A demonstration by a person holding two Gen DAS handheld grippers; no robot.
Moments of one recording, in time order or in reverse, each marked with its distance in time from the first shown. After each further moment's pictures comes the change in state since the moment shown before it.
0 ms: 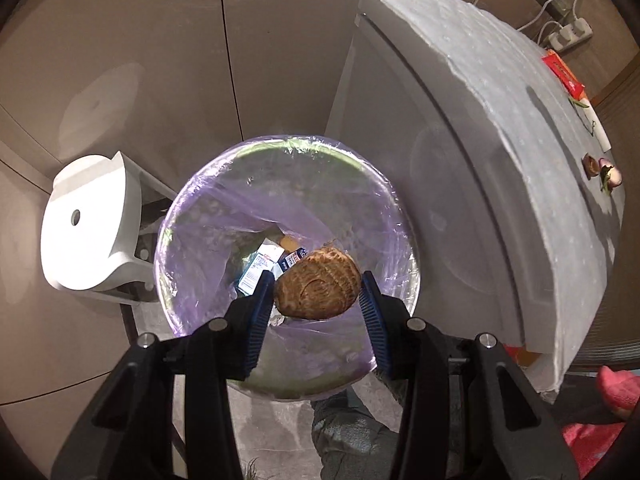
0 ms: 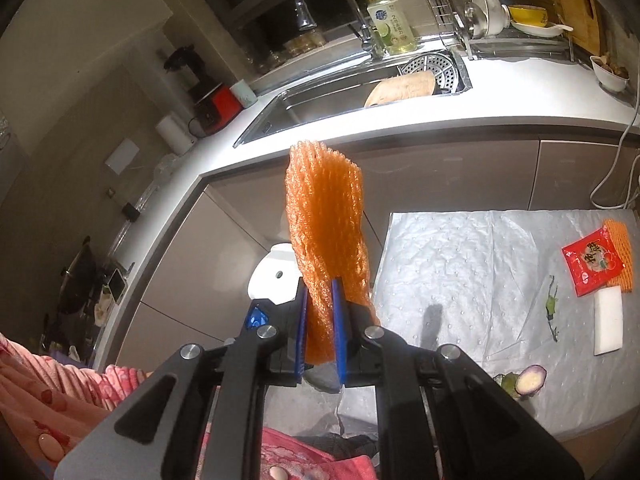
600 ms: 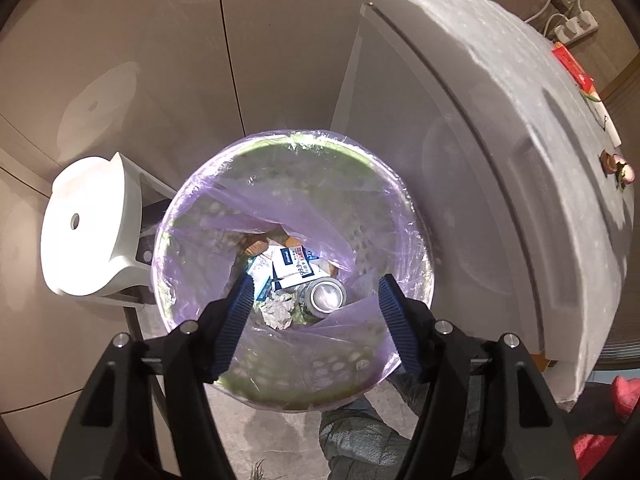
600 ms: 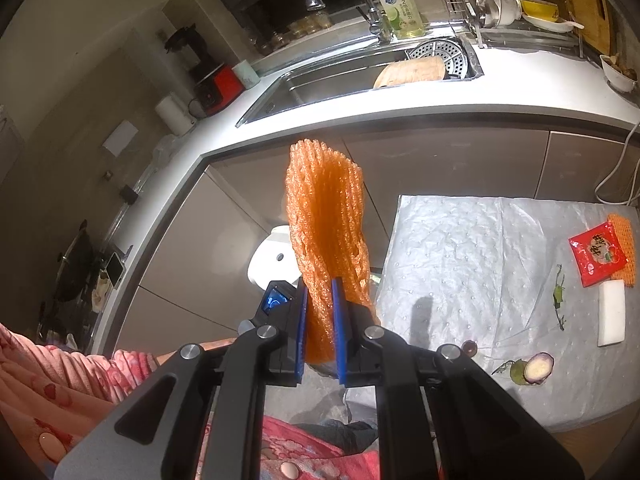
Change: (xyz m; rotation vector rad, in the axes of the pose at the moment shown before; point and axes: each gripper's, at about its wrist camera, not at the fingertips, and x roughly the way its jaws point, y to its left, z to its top) left arm 0.000 0.002 0.005 0.002 -0.003 0.013; right arm 0.020 0.016 -0.004 -0.027 0.059 -0.001
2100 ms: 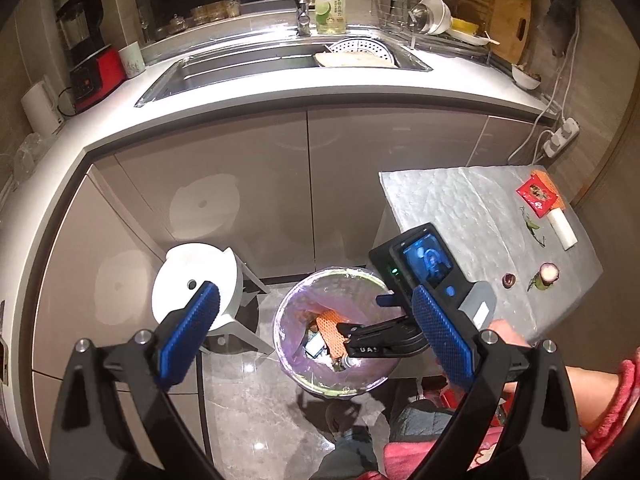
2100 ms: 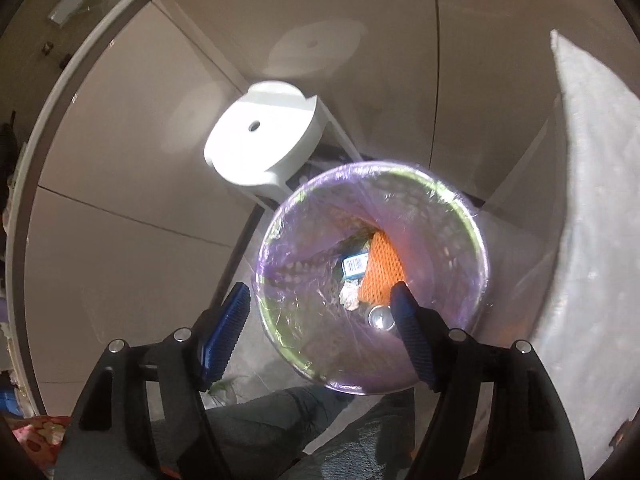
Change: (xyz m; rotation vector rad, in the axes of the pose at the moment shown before) left arm -0.274 -0.021 0.005 -0.073 -0.349 0.198; right arm 0.297 0.018 -0.063 -0.101 0.359 -0.060
